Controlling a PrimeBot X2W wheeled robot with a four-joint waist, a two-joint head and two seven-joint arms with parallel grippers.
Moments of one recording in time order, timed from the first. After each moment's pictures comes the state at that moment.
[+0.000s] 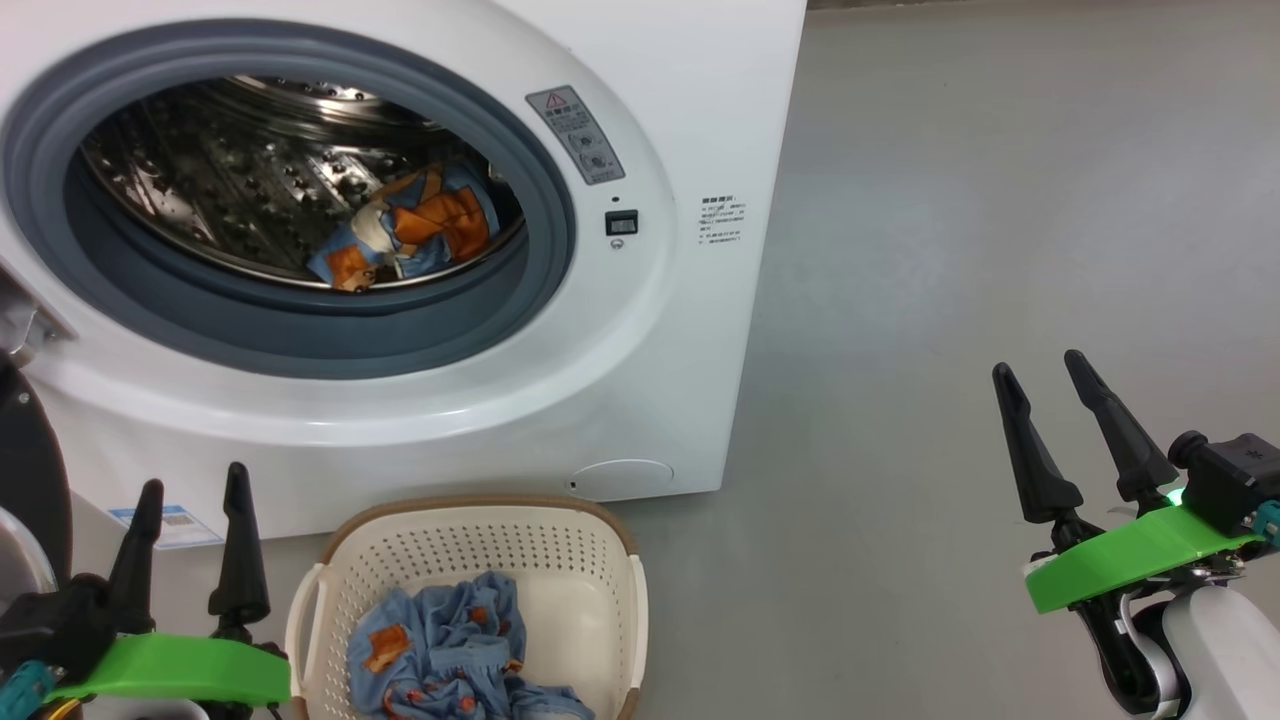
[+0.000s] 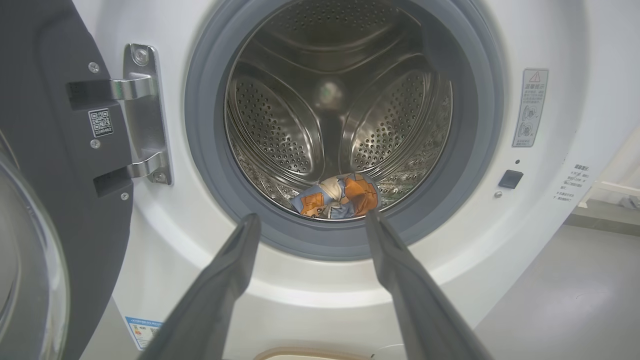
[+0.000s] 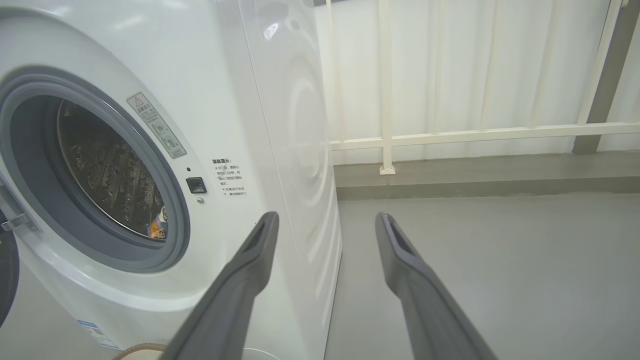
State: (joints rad) left arm -0.16 0.21 -0.02 0.29 -0.48 -0.07 -0.23; right arm -0.22 -0.29 0.19 0.24 0.49 0.12 -0.25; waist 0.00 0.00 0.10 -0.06
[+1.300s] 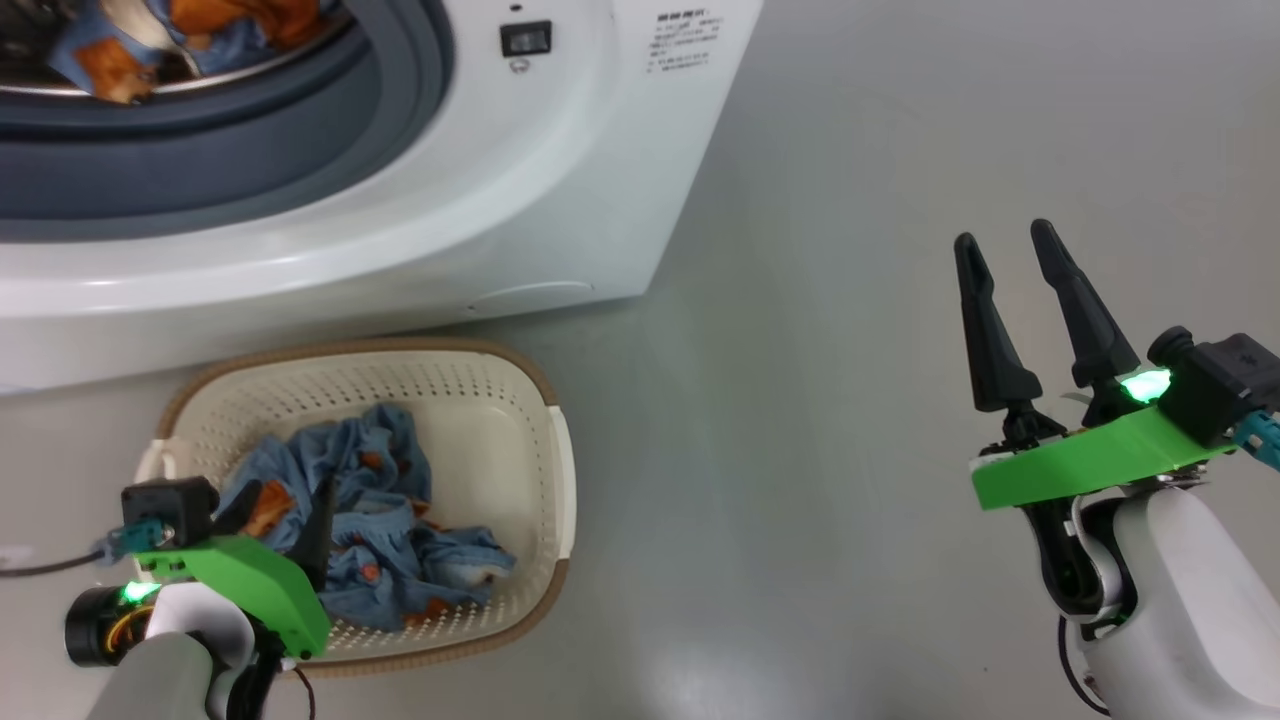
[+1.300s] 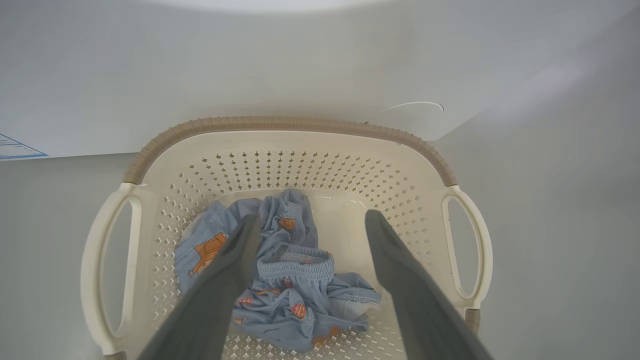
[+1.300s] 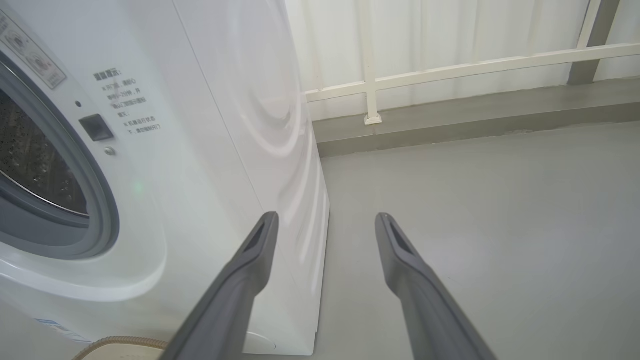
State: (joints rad) left arm -0.47 0.27 -0.25 0.80 -0.52 -0.13 -0.05; right arm -0.37 -0.18 0.17 0.19 0.46 0.12 -0.25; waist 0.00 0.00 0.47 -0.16
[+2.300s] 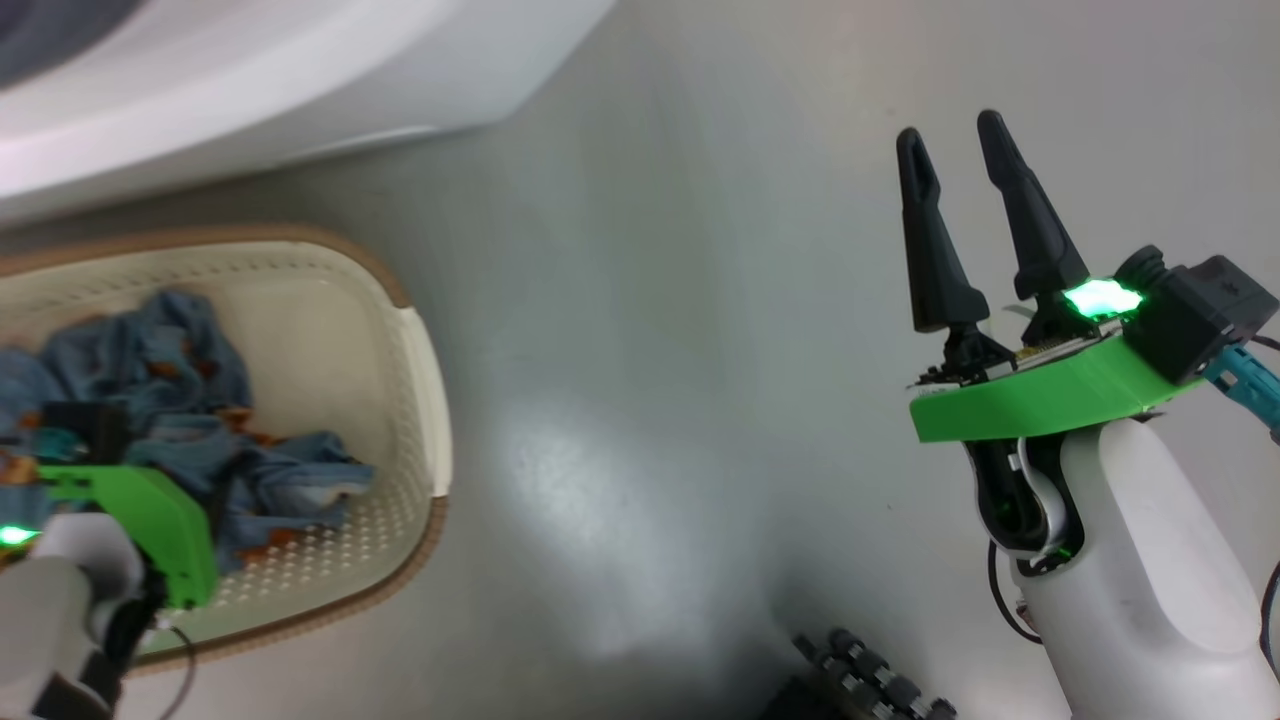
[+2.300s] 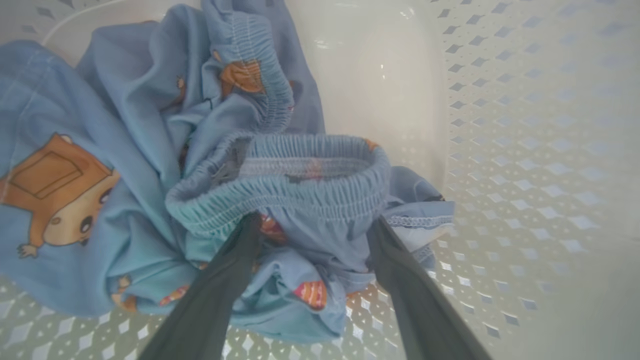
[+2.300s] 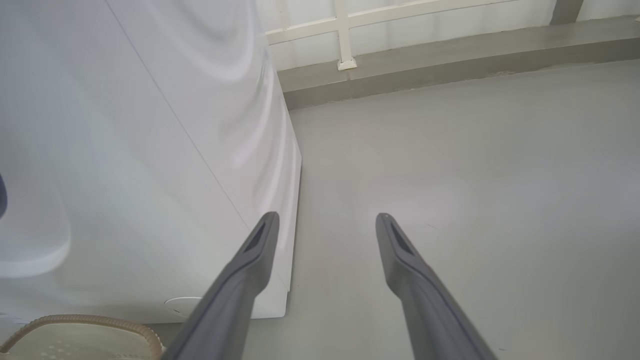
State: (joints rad) left arm -0.74 0.43 -0.50 1.09 -0.63 -0.13 0.12; right arm -0.50 -0.07 0.19 0.14 0.44 0.12 -0.25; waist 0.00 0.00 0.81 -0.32
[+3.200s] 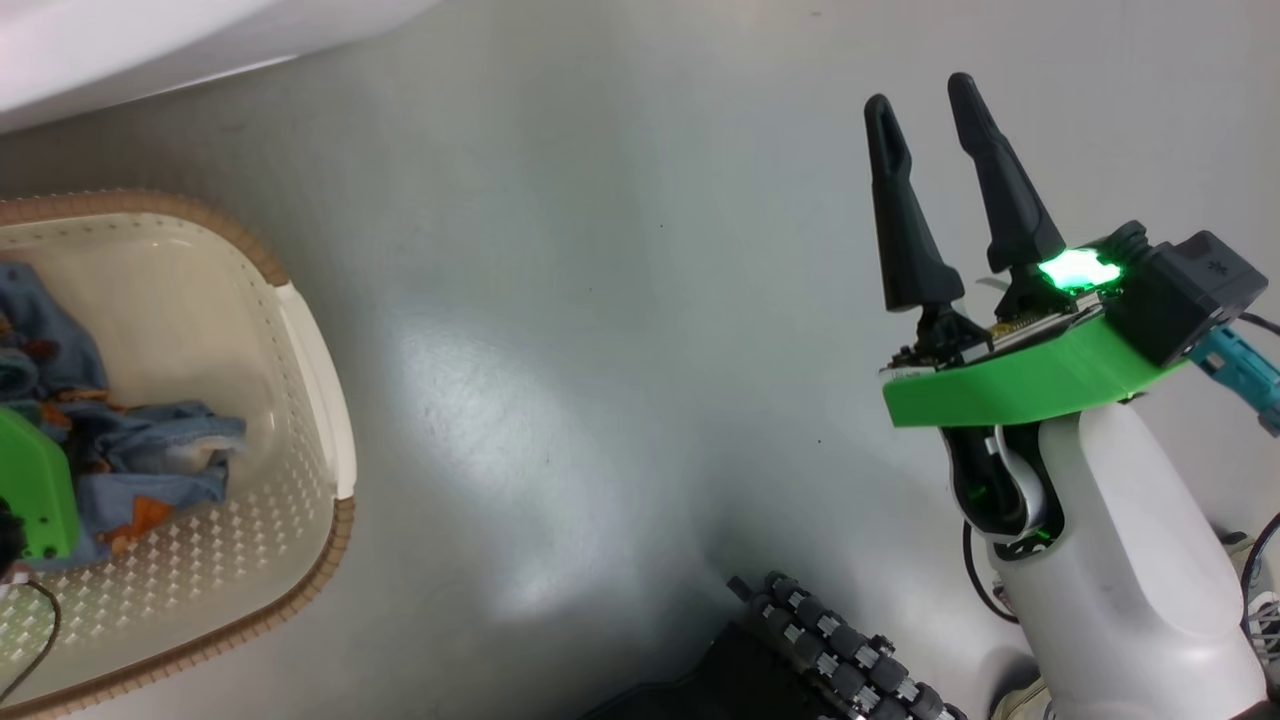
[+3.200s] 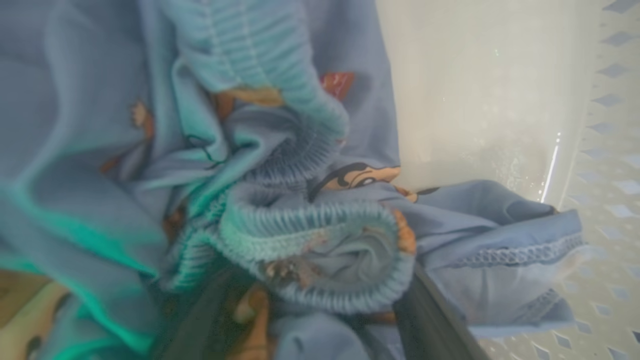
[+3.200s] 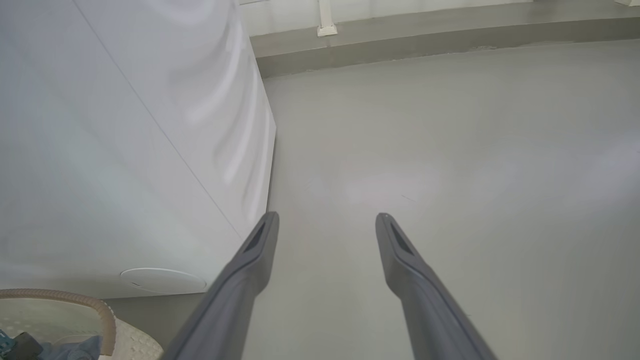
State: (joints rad) left arm -0.91 0.54 -0.54 1.24 -0.61 -0.11 0.18; right arm -0.54 -0.05 0.22 0.12 0.44 0.12 -0.25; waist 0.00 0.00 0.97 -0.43
